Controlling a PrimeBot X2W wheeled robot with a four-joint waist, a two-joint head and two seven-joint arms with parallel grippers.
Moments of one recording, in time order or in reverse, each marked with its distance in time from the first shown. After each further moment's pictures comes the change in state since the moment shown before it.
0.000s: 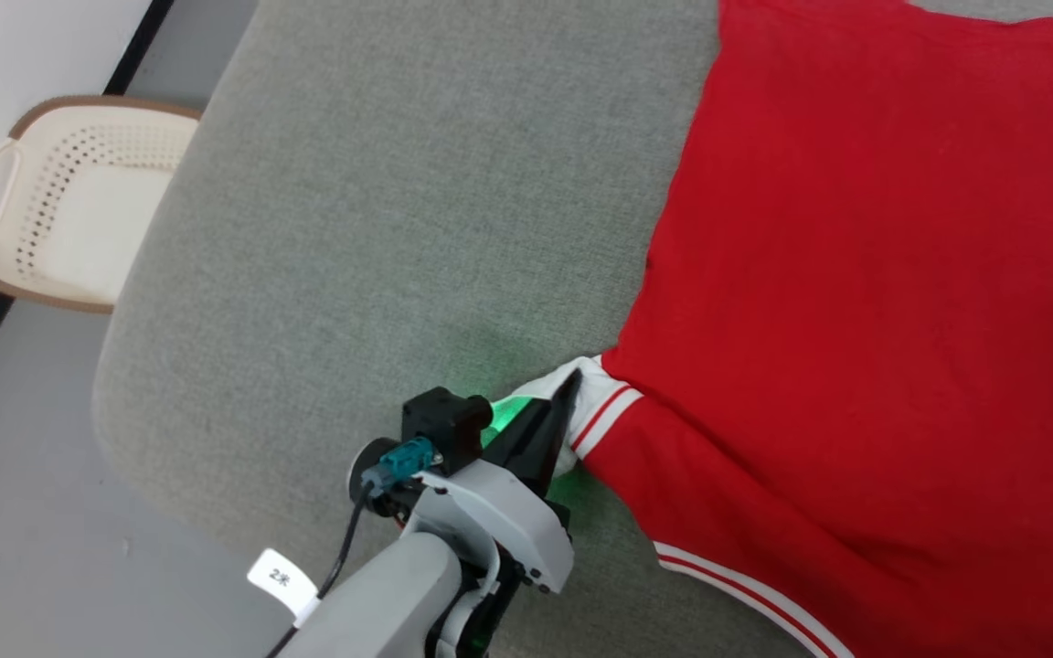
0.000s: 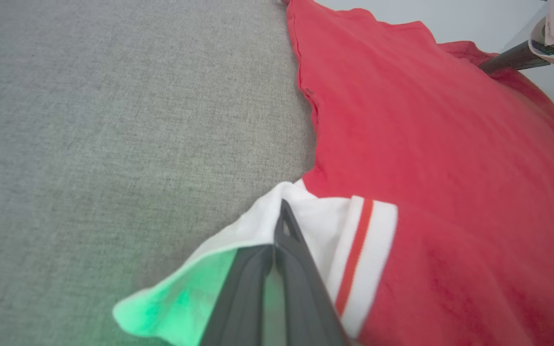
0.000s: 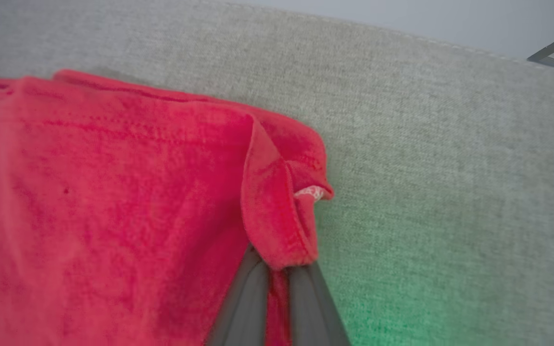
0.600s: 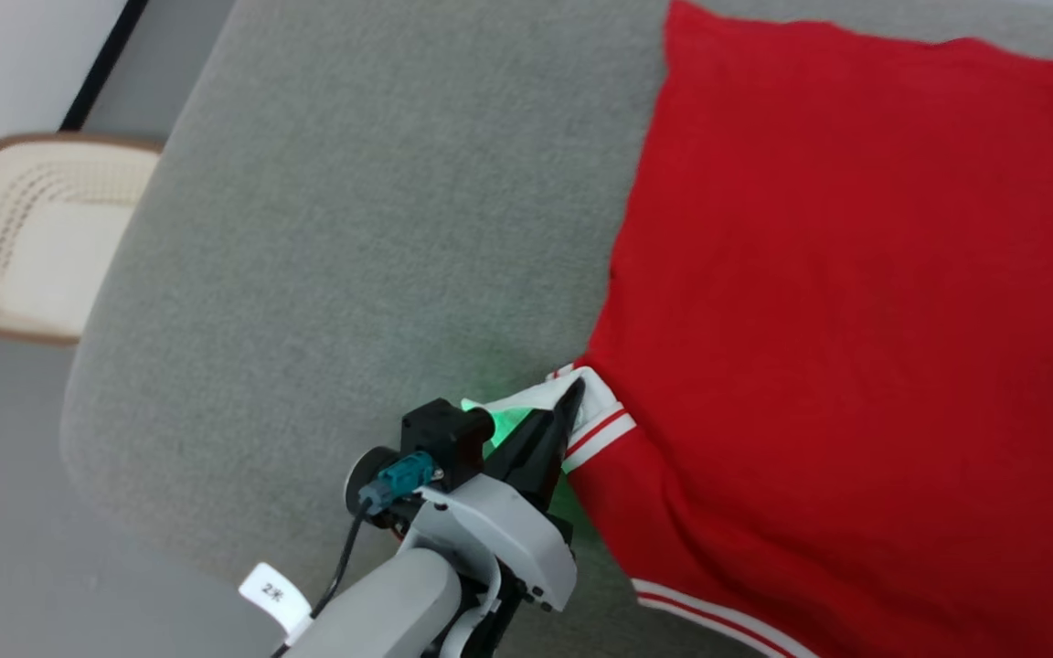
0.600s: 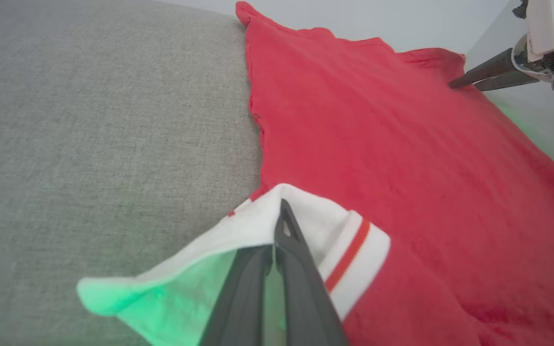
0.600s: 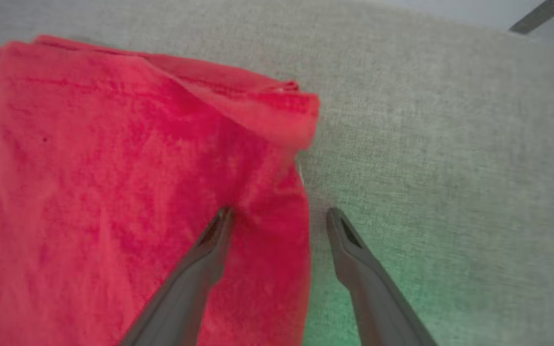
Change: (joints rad) left arm 0.007 0.068 -0.070 -0.123 -0.046 0.073 0.006; right arm 0.083 -0.031 0.090 -0.115 0.138 0.004 0.073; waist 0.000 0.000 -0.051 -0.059
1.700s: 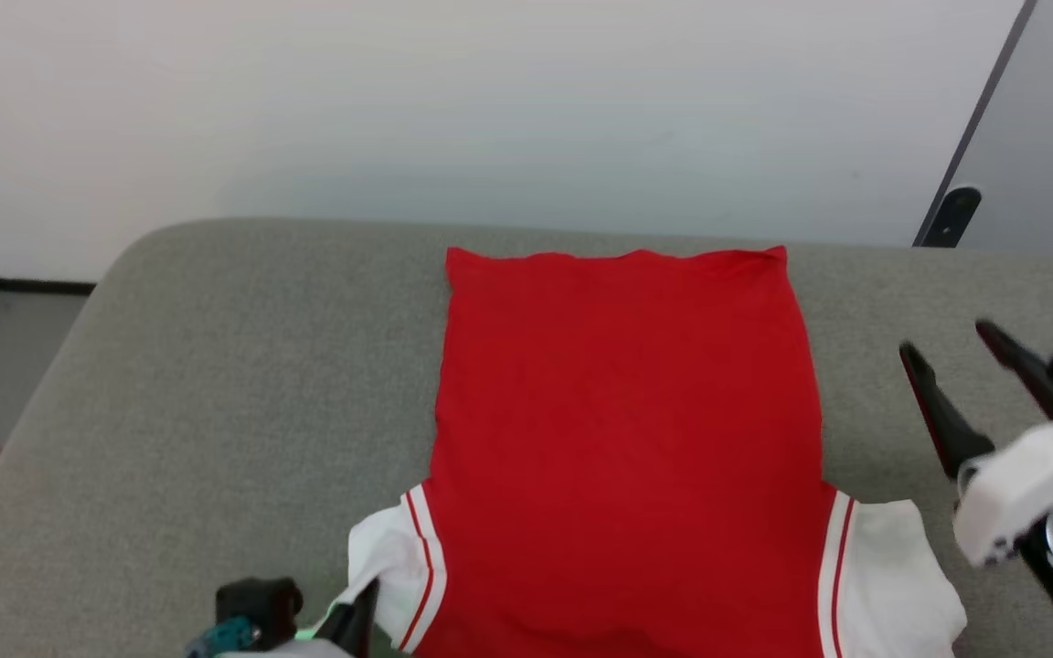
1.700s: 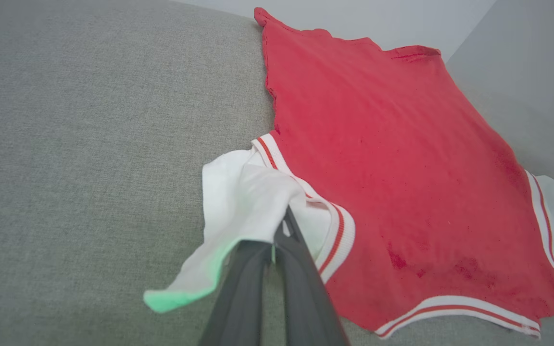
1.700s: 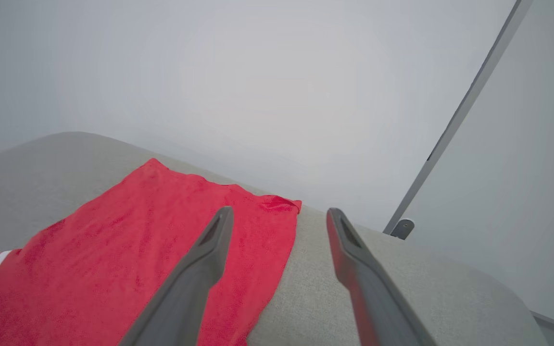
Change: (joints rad) left arm 0.382 0.307 0.071 -0.170 -0.202 0.206 0.054; right arm 1.009 0.113 0.043 -1.230 0.050 0.000 -0.373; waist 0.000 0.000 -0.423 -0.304
